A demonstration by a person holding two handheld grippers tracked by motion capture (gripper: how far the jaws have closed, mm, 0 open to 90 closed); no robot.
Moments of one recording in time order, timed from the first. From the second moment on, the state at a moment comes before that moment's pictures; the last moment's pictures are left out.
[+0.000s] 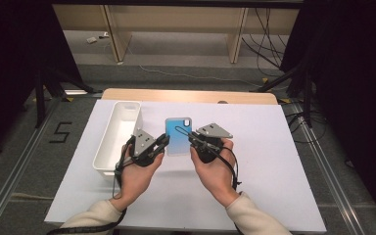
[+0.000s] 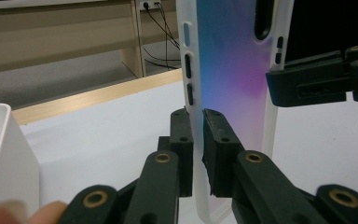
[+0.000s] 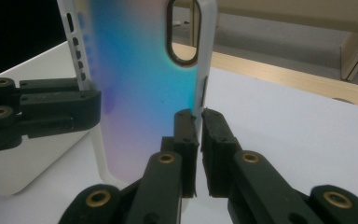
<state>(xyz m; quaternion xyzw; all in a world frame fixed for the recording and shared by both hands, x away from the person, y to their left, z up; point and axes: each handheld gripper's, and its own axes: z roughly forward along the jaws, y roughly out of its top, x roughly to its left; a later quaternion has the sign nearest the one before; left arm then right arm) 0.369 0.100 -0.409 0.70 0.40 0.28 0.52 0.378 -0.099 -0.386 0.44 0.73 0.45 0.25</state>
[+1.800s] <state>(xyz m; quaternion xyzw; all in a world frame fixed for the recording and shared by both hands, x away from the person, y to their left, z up) 0.377 0.114 -0.405 0.68 0.43 0.29 0.51 0.365 -0.090 -0.381 0.37 0.73 0.51 0.24</state>
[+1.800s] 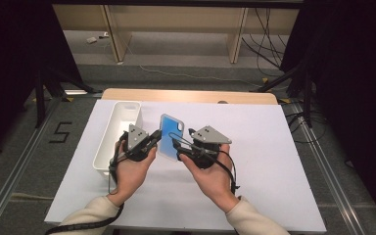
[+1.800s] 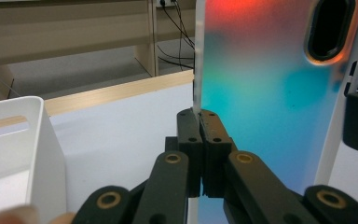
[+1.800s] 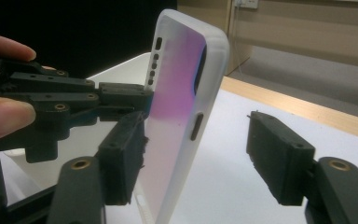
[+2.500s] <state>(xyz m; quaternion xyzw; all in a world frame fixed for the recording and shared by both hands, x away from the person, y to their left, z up) 0.380 0.123 -0.400 0.68 0.44 0.29 0.52 0.368 -0.109 -0.382 0.32 0.73 0.56 0.22</state>
